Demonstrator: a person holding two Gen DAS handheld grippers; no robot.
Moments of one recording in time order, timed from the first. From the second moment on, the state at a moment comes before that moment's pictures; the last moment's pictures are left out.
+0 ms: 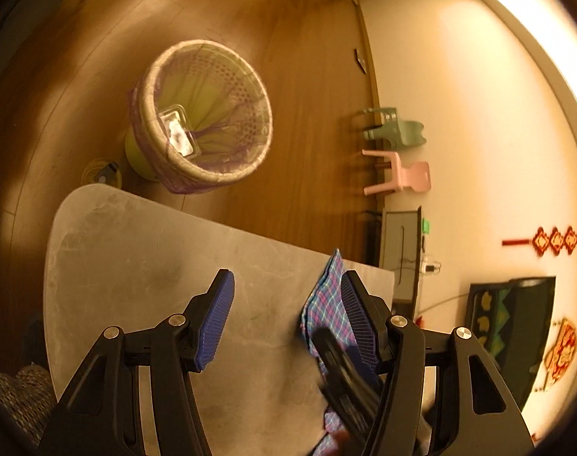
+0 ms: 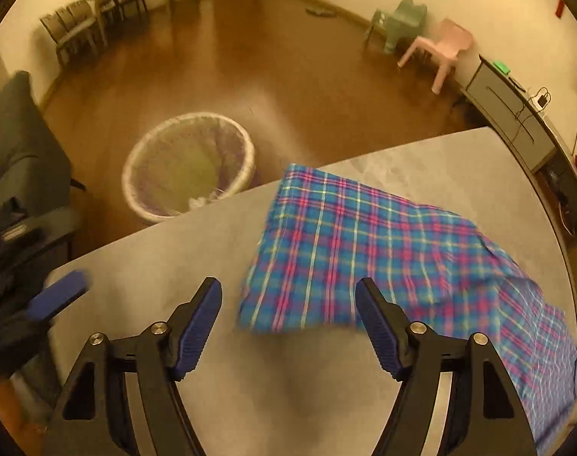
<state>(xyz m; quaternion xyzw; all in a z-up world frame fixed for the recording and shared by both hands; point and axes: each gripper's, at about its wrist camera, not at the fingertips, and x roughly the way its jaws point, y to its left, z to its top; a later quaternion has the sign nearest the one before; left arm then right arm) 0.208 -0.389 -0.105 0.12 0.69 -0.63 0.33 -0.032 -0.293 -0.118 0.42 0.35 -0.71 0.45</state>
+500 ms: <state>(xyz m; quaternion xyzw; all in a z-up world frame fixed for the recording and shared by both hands) 0.161 -0.369 -0.078 0.18 0.62 -0.72 0.23 -0.096 -0.263 -0.113 0.44 0.27 -0.75 0.40</state>
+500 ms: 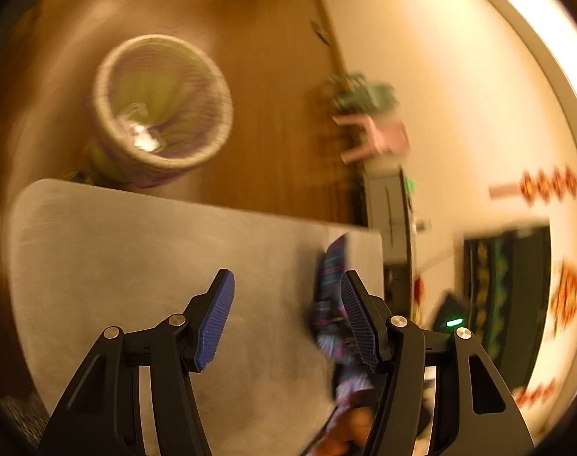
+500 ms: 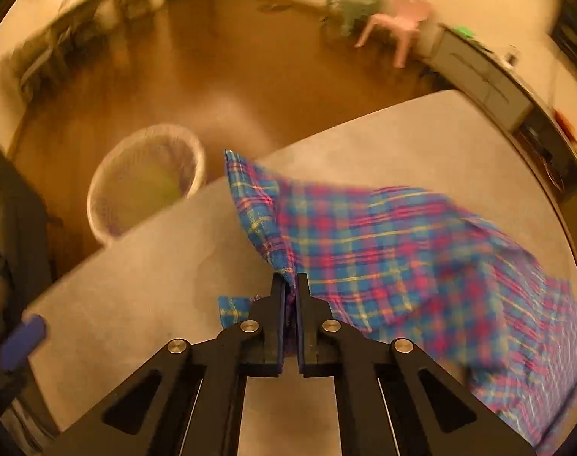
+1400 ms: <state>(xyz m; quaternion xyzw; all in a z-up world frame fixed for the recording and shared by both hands) 0.142 -0.006 -0.041 0.40 0.09 -0.91 -0.05 -0.259 0.172 0.145 0.34 -0.10 -0.90 0.23</state>
